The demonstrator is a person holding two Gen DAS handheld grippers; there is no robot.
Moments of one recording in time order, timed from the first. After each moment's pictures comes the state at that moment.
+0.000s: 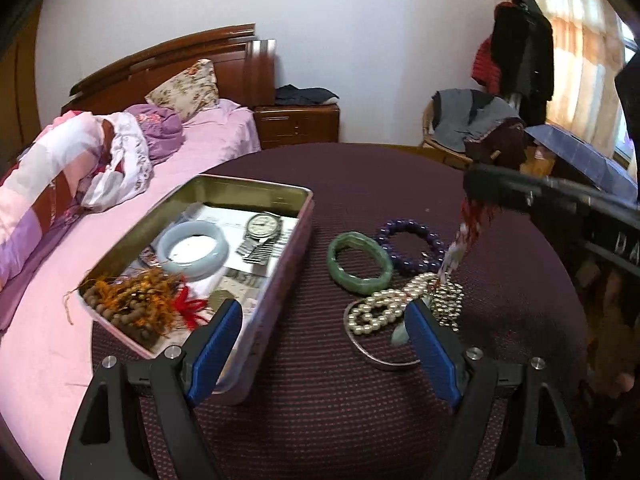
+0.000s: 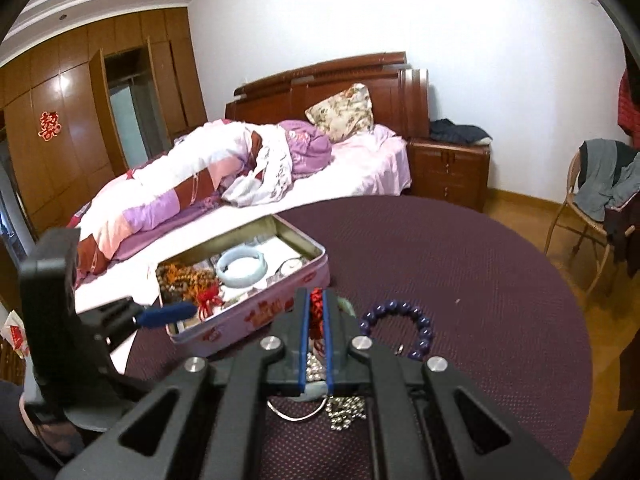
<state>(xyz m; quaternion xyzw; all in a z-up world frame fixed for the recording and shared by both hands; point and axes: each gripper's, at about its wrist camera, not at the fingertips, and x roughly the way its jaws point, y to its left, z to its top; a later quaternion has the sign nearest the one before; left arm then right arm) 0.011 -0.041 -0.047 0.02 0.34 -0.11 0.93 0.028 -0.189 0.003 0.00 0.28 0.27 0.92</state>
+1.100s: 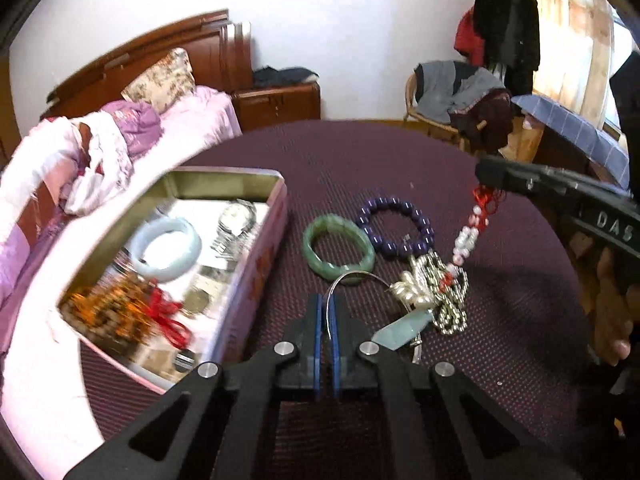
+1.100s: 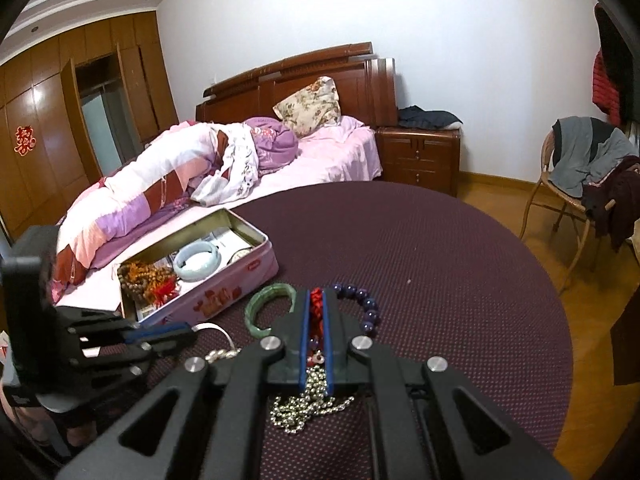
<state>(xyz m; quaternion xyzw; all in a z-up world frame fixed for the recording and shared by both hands) 0.011 -0.050 -0.041 0.05 0.37 -0.12 0.92 0.041 -0.226 -0.011 0.02 0.29 0.23 0.93</state>
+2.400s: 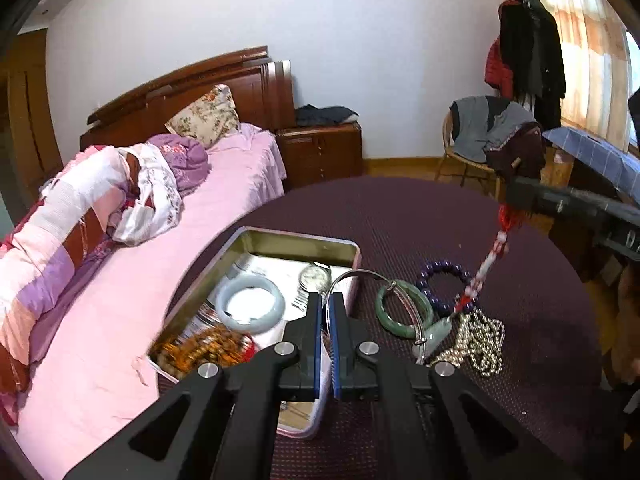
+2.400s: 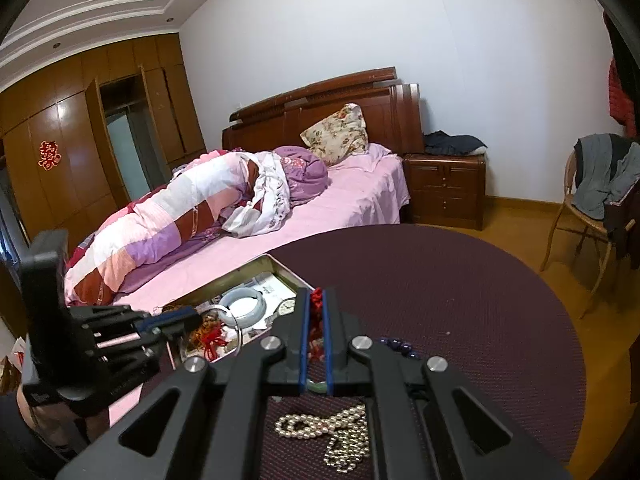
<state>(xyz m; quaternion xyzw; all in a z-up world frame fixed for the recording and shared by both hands) 0.019 -0.012 0.003 0.05 0.30 -0.06 0.95 0.045 -0.197 0.026 0.04 0.25 0.28 0.93</state>
